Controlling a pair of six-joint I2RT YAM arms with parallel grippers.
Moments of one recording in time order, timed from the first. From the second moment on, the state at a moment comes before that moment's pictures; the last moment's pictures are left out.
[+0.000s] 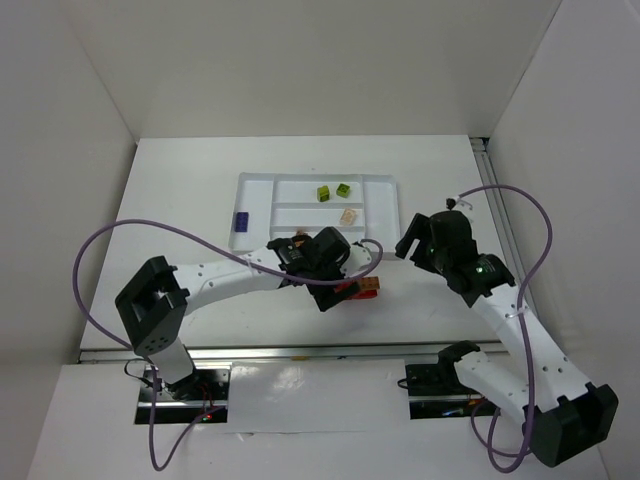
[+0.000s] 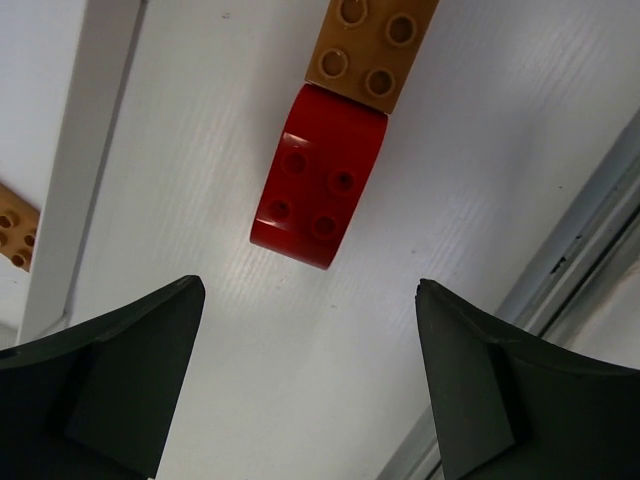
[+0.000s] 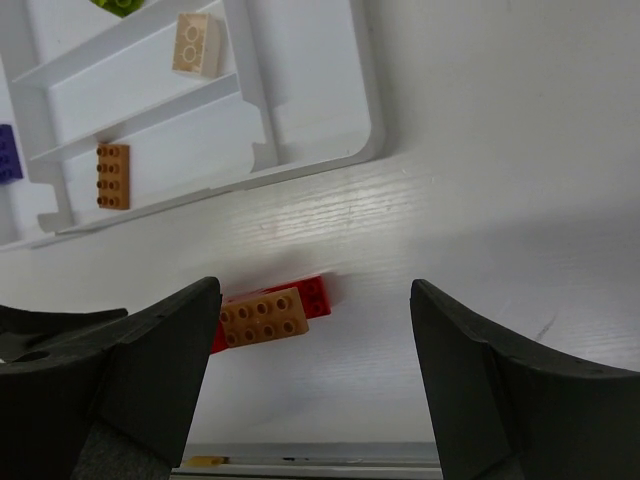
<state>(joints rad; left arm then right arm) -0.97 1.67 1.23 -0.57 0.01 0.13 0.35 0.90 0.83 -0.66 0.19 0.67</state>
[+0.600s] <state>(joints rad) -0.97 1.73 1.20 -0.42 0.04 0.23 0.35 0.84 0.82 -0.69 0.25 0.72</state>
